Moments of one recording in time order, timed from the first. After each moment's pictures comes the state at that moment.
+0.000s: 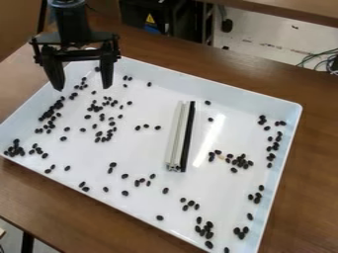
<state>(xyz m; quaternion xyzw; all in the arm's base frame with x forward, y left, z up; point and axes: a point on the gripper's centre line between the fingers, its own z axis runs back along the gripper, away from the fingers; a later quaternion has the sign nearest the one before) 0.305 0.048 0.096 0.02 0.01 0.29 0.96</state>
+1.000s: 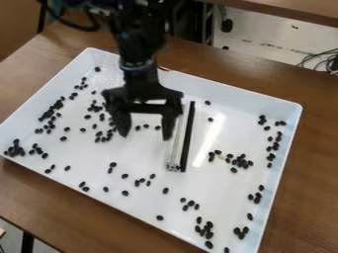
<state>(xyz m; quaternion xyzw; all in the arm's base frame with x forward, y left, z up) 0.306 -0.044 0.040 -0.05 0.02 0.13 0.99</state>
